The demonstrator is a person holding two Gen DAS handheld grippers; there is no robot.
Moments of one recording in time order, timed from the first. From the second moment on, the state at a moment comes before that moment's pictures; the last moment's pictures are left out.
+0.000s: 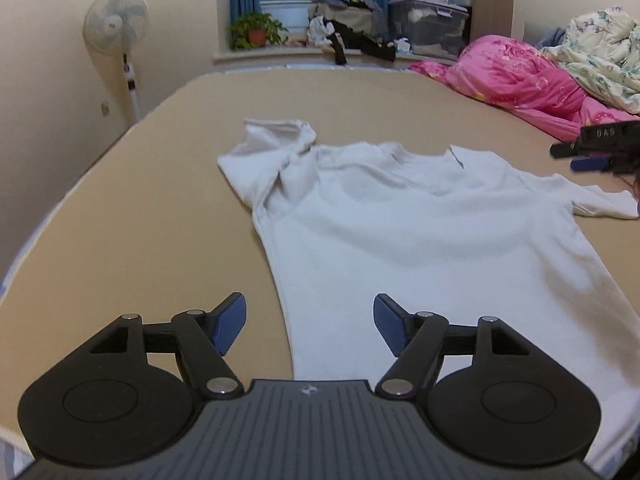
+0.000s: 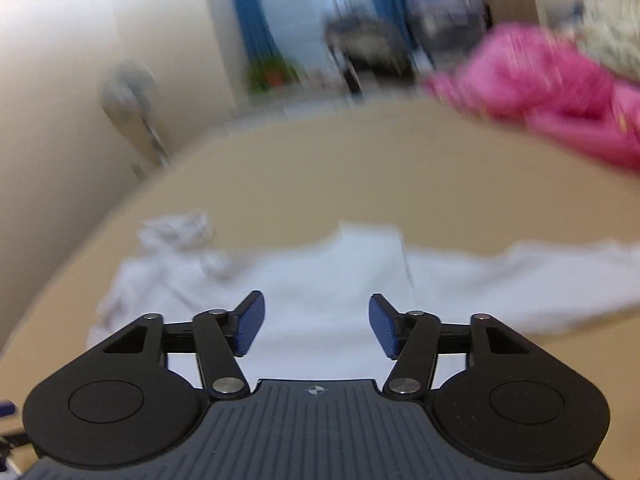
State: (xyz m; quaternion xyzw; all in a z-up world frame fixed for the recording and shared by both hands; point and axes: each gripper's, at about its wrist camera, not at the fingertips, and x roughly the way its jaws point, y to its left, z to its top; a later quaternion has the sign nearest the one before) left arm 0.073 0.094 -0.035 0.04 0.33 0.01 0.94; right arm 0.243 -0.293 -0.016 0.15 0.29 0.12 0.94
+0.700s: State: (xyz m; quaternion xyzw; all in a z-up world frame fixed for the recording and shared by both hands) left arm 0.380 0.139 -0.015 -0.04 0.36 0.15 0.92; right arm 0.307 -0.272 -0.039 0.12 0.39 0.15 0.90
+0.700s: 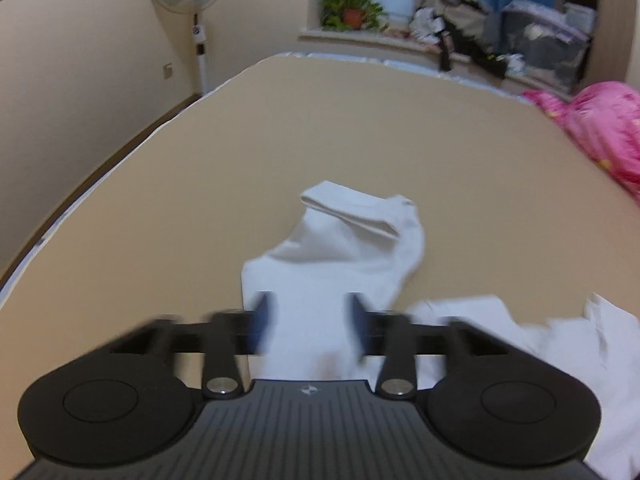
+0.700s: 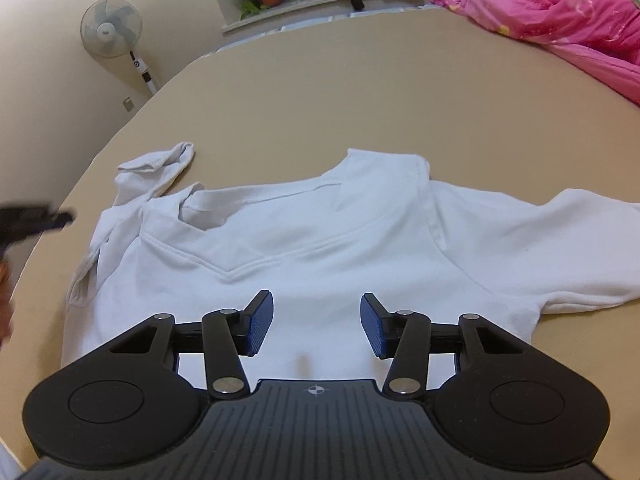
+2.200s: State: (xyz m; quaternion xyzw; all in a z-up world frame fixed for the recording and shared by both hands) left arm 0.263 0.362 0.004 -0.28 0.28 0.29 0.87; right arm 0.319 -0.262 -0.052 0.09 0.45 0.16 0.88
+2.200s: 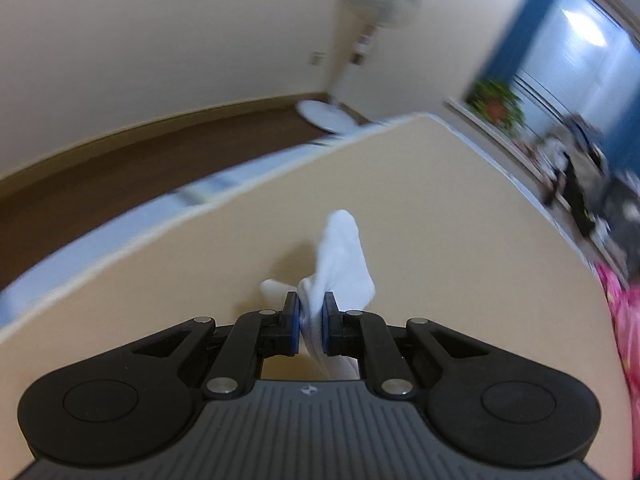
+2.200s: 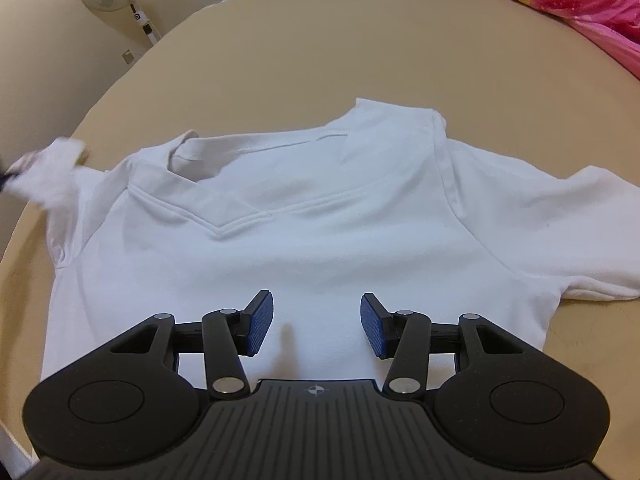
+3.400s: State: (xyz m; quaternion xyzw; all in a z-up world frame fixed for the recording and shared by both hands) left arm 0.239 0.126 -0.051 -0.12 0.36 0.12 0.92; right arm 0.351 -0.341 -0.089 0.30 0.48 0.03 0.83
